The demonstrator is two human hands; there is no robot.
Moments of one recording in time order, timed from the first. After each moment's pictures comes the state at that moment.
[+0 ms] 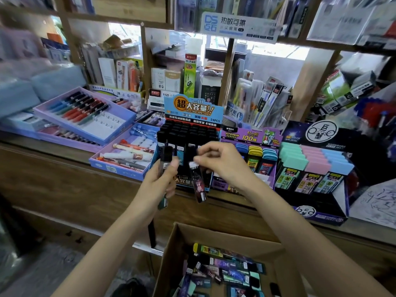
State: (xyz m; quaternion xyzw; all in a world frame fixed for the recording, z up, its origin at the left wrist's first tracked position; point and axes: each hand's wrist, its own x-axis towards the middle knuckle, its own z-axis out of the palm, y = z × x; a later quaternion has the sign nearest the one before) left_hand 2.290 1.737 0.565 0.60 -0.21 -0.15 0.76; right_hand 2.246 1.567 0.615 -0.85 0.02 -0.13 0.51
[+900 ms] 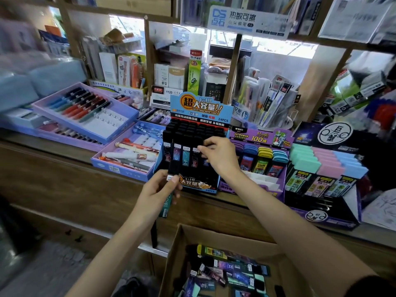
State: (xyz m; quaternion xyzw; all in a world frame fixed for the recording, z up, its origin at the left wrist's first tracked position) left_hand 2.302 1.752 0.532 0.61 -0.25 -0.13 0.74; right_hand 2.312 1.569 0.587 -0.86 0.16 -0.21 0.44
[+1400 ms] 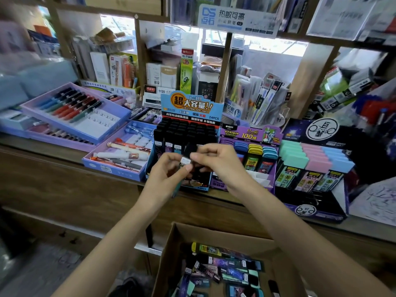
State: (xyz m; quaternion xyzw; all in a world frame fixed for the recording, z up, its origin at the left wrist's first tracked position) left_hand 2.310 1.715 0.551 0.64 -0.29 -0.09 0.71; right_hand 2.252 1.573 0.605 -0.77 0.08 -0.14 0.61
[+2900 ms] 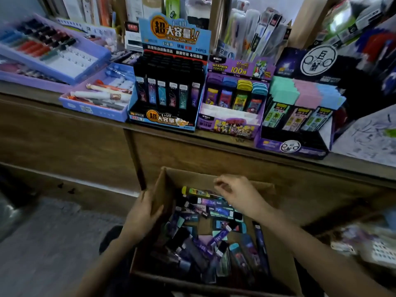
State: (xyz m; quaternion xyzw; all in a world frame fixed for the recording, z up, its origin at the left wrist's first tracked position) left_hand 2.216 1.778 0.371 0.91 -0.24 -0.13 0.33; right_hand 2.116 1.537 0.452 -0.96 0.08 0.00 0.26
